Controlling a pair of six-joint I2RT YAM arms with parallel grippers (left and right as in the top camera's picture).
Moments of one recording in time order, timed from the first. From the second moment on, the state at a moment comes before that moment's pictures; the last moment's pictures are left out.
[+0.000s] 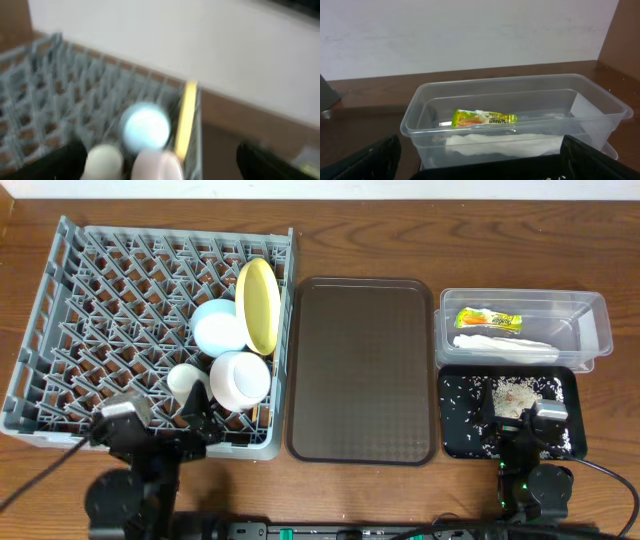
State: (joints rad) left arm -0.01 0.23 0.65 -0.62 -0.03 -0.34; right arm 0.02 0.01 0.01 -0.06 0.12 0.09
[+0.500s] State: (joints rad) left arm -0.01 0.06 0.08 0.14 -0.02 -0.49; right arm 0.02 0.01 0.01 -0.06 0.12 0.09
